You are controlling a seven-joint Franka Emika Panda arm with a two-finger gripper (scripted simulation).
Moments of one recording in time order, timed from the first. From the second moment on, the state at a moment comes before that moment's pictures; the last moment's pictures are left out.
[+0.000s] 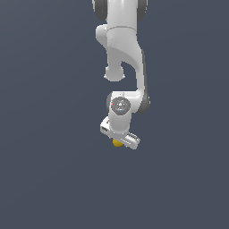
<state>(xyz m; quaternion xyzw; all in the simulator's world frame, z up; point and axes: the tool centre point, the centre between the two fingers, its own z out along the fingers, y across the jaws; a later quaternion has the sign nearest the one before) 0.028 0.021 0.029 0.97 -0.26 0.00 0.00</state>
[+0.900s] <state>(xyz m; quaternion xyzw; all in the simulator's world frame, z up) 0.025 0.017 0.033 0.97 -0.26 0.00 0.00</state>
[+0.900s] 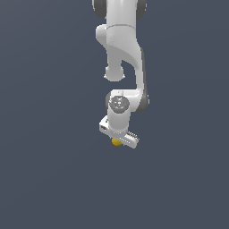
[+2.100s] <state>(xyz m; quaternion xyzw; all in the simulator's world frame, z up) -0.074 -0.111 0.169 0.97 -0.26 0.00 0.00</state>
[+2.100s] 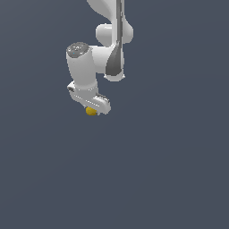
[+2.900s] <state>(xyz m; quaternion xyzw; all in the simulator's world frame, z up) -0.126 -0.187 0.250 0.97 -0.26 0.00 0.00</state>
